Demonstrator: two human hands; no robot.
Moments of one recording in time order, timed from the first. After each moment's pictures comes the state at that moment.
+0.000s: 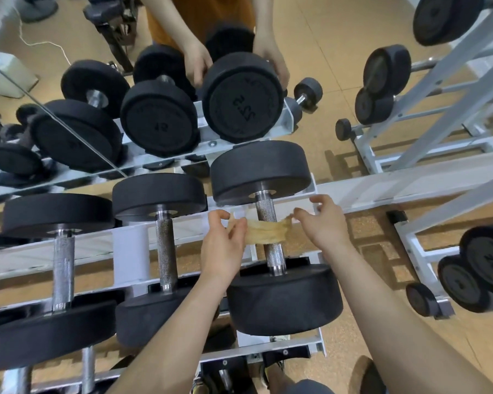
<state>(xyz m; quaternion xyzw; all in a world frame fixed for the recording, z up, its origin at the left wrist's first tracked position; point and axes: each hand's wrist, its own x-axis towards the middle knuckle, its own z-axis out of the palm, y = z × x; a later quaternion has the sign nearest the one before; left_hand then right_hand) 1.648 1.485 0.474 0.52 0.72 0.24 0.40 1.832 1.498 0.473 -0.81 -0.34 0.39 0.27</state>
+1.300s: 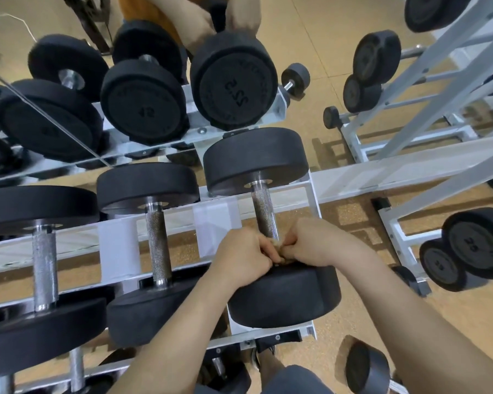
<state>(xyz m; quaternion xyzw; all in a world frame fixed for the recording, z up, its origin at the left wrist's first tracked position) 1.663 1.478 0.493 0.70 0.55 0.02 0.45 1.818 1.476 0.515 -0.64 -0.67 0.37 -0.12</state>
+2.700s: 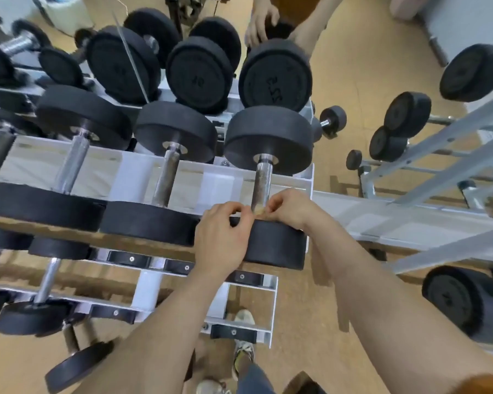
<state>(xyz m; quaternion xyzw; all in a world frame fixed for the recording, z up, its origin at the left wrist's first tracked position) 1.683 1.379 0.488 0.51 0.74 0.34 0.29 1.825 1.469 0.497 -0.62 -0.64 0.45 0.03</state>
